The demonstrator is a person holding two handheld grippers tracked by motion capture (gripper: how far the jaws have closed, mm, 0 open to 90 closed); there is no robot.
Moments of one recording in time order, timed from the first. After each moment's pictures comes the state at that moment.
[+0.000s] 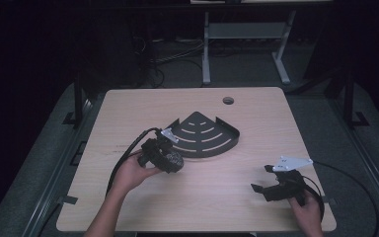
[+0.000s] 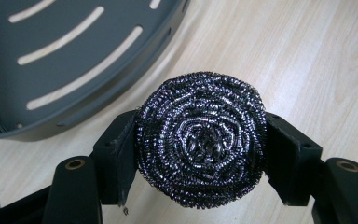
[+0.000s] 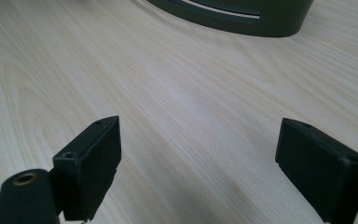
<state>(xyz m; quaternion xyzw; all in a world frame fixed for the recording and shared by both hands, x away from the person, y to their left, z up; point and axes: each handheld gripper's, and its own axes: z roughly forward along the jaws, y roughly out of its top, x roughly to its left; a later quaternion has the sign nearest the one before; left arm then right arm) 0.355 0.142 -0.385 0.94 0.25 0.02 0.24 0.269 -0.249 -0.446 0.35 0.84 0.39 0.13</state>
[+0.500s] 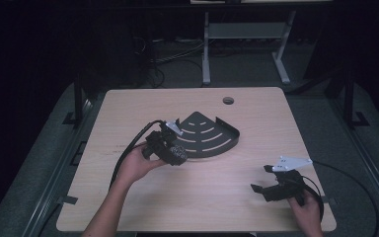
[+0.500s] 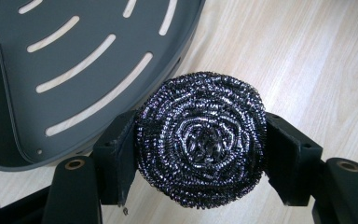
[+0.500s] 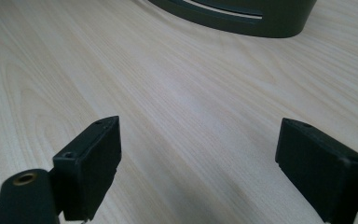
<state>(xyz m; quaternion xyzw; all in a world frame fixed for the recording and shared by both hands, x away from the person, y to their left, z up) 0.372 0.130 -0.374 0.94 0.24 0.02 0.24 0.269 -0.248 -0.446 0.35 0.84 0.39 0.12</state>
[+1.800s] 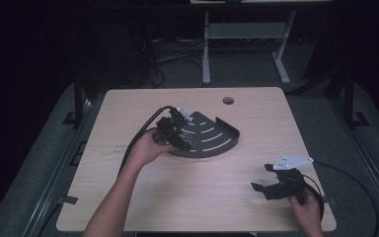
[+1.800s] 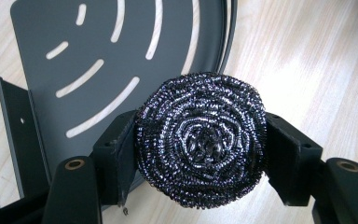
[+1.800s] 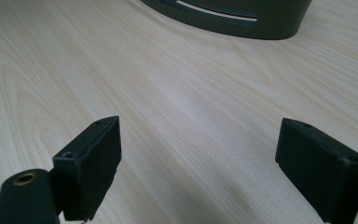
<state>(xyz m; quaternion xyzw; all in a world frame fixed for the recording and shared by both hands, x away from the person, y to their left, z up) 0.410 0.103 -0.361 0.94 0.24 0.02 0.24 0.272 -0.250 -0.446 0.35 0.84 0.40 0.12</state>
